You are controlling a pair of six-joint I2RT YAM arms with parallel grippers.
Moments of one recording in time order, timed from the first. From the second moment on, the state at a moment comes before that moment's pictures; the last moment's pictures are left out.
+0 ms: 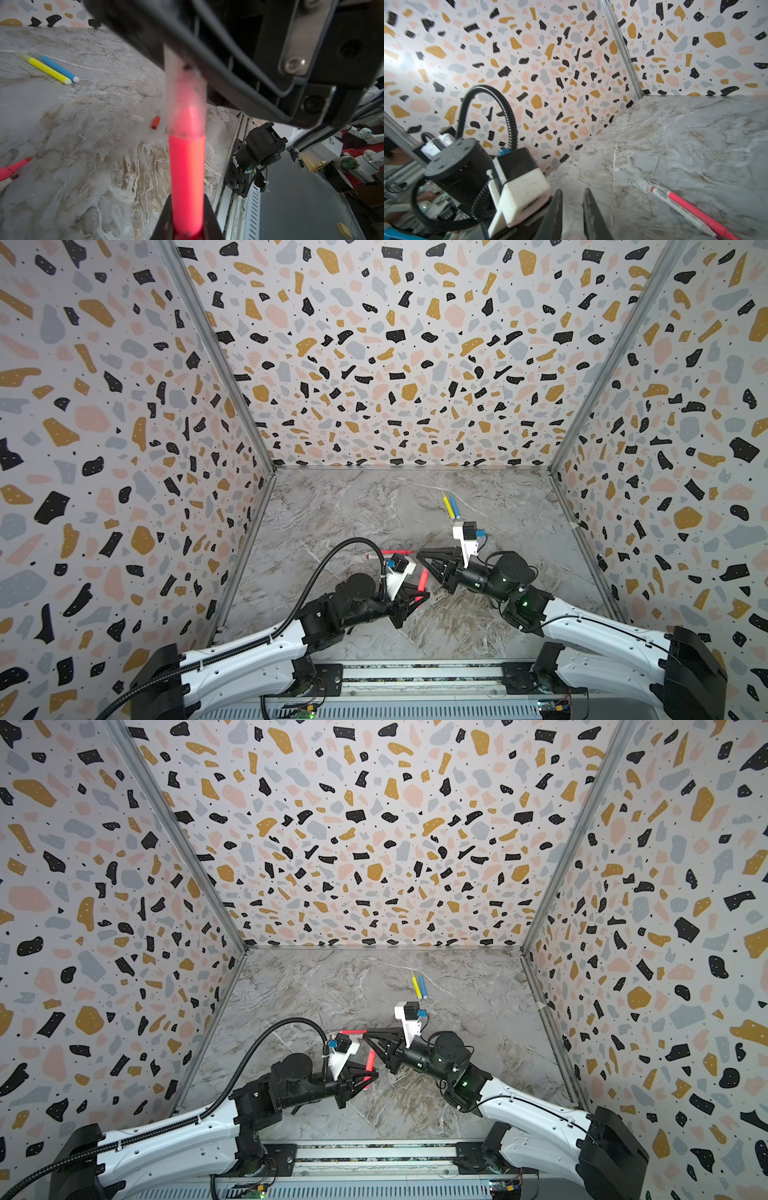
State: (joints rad) left arm -1.01 0.88 0.48 0.18 0.15 -0.42; right arm 0.93 1.01 0.55 0.50 -0.32 0.50
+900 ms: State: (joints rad) left arm -0.96 0.84 0.41 0.38 0.00 -0.46; right arm 0.80 1.12 0.76 0.12 -0.56 0.35
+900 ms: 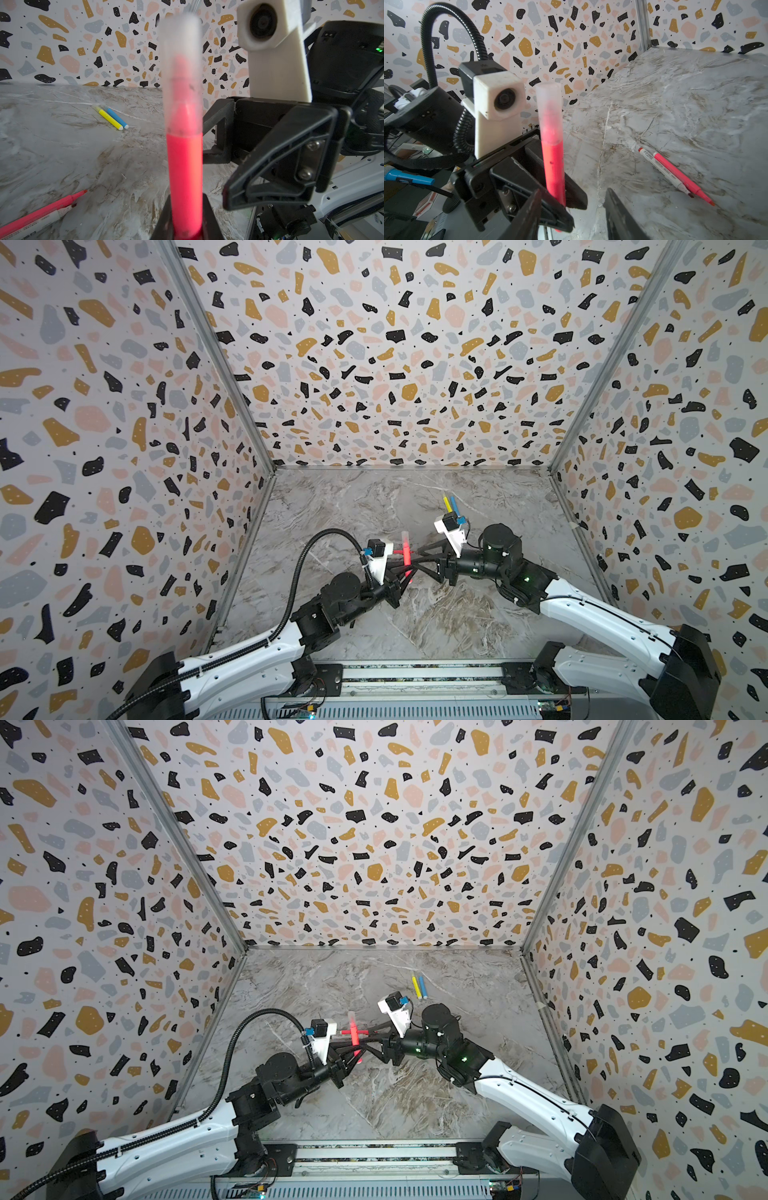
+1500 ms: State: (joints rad) left arm -0.98 0.89 0.40 0.41 0.01 -0.48; right arm 0.80 1.19 0.78 0.18 -0.64 0.37
